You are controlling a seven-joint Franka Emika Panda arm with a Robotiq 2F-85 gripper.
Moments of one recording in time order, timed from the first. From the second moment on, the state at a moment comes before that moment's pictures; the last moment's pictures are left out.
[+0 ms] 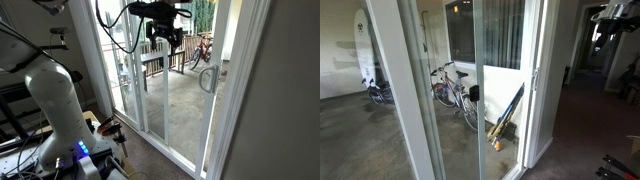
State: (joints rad) arm -0.03 -0.56 -0.46 -2.30 0.03 1.84 -0.63
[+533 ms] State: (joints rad) arm -0.03 -0.36 -0.65 -2.08 0.30 1.87 -0.97
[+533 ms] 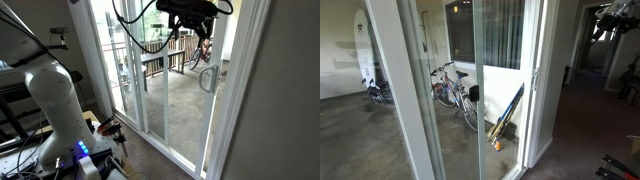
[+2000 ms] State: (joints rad) arm -0.32 0.23 -0.42 -1.63 0.52 1.79 -0.97
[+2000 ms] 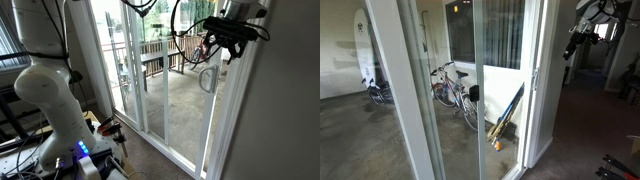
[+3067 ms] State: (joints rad) arm -0.36 0.45 -0.19 -1.43 0.41 1.77 -0.82
